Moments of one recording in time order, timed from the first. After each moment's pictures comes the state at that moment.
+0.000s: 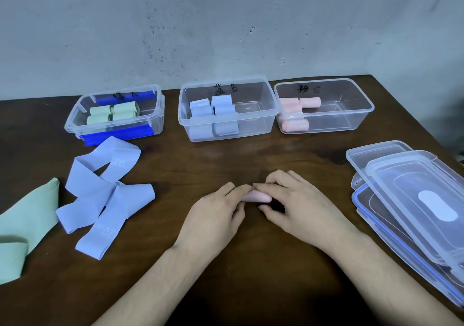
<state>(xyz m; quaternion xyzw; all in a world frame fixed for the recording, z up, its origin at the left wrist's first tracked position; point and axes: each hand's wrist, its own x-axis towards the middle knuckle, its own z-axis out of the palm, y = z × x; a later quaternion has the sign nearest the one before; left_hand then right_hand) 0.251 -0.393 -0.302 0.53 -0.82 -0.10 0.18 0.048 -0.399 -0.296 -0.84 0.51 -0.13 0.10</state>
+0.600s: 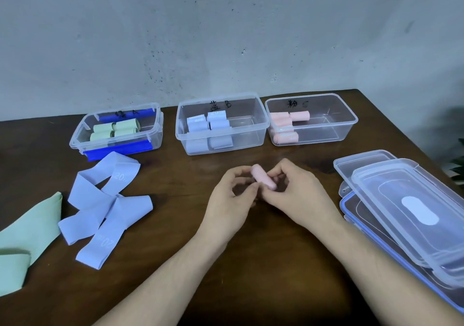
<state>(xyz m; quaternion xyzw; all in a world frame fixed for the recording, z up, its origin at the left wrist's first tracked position) 0.206 -0.406 -0.266 0.56 -0.53 -0.49 0.39 0.045 -0.413 -0.265 -0.68 0.63 -0.27 0.24</state>
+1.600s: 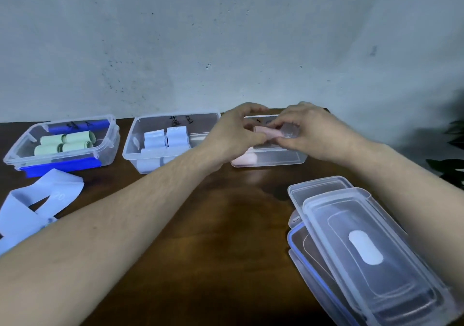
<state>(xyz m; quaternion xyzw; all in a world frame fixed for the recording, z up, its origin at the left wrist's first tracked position) 0.098 -0.531 -0.181 0.48 -0.68 -0.44 0.34 -0.098 -0.530 -0.176 -0.84 0.51 -0.18 0.03</state>
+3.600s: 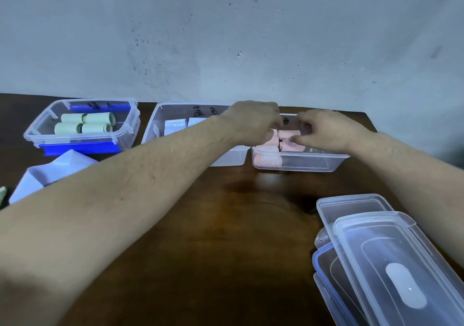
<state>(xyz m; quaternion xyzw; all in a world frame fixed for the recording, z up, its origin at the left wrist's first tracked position) 0.116 -0.622 -0.202 0.44 -0.90 0.00 0.00 -0.092 -0.627 -0.218 -0.83 0.56 -0.03 0.08</state>
